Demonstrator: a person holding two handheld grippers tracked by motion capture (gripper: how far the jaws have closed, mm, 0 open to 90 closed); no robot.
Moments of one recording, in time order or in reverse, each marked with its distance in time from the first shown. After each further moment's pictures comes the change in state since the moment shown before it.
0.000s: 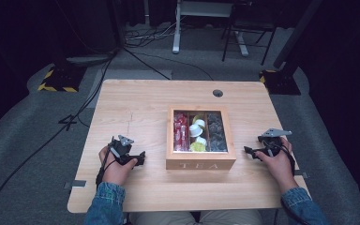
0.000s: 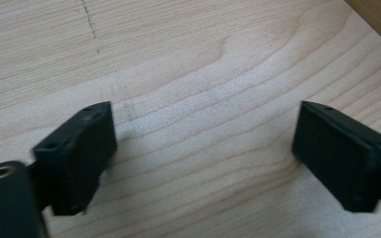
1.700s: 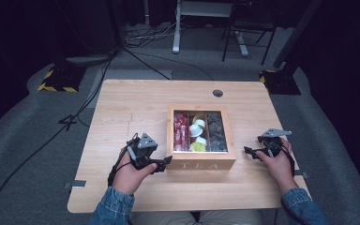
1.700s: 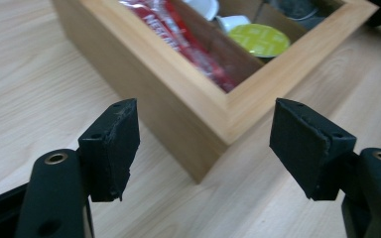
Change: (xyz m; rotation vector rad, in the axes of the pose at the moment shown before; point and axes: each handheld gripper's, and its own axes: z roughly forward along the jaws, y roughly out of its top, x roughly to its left) left arm -0.084 0.044 -0.066 -0.092 -0.366 0.169; right arm 0.000 0.000 0.000 0.000 0.007 -0.004
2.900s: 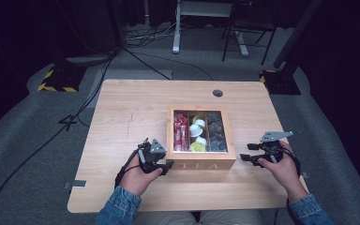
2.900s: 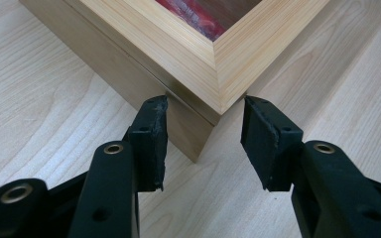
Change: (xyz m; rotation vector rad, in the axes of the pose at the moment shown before) left arm -0.004 -0.008 0.024 0.144 0.008 0.099; right arm 0.046 0.025 -0.044 0.021 0.247 -0.091
